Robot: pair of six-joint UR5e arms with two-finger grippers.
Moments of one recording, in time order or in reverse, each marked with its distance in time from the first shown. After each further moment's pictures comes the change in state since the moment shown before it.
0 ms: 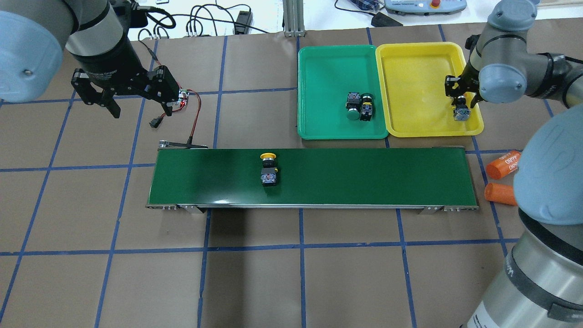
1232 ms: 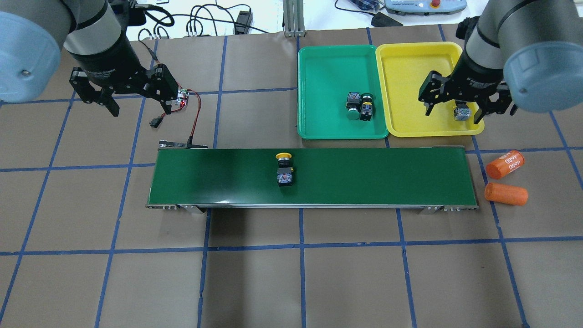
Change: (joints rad) left arm 0.002 0.005 -0.001 0.006 0.002 0.002; right arm 0.211 -0.577 0.211 0.470 0.058 0.195
